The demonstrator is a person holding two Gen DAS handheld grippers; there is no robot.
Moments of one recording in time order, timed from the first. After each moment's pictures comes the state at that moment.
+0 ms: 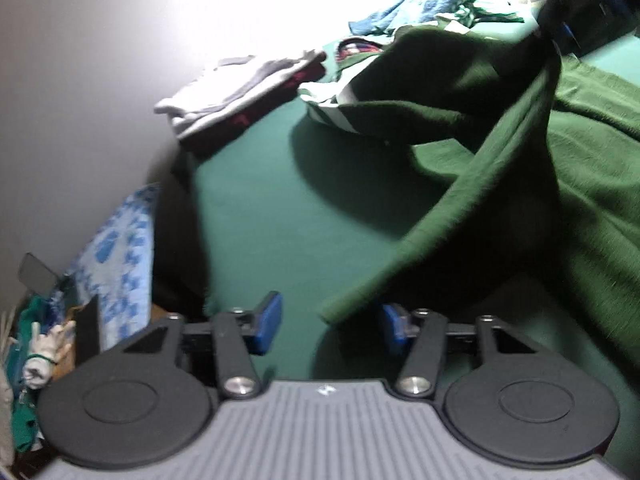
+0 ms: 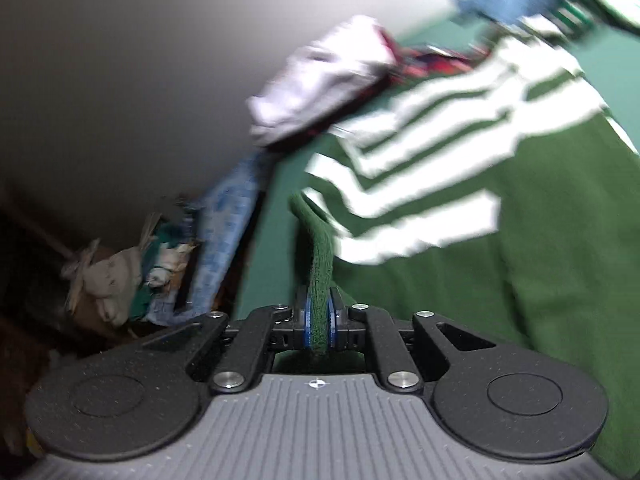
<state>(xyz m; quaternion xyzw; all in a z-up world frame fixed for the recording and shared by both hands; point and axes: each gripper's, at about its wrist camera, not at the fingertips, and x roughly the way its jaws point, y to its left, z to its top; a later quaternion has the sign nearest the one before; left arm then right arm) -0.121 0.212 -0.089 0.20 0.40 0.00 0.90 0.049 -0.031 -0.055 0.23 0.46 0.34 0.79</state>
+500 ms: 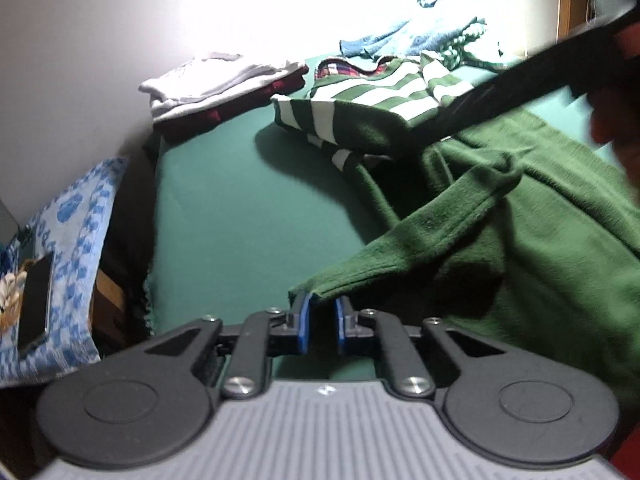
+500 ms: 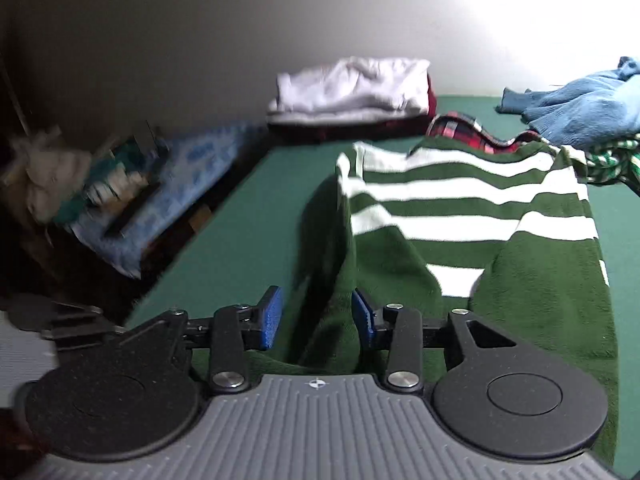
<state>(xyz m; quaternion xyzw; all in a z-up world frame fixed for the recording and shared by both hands) -0.146 0.183 -0.072 0.10 0.39 -0.01 0.92 0.008 0.042 -0.037 -0.02 0.37 0.35 0.86</state>
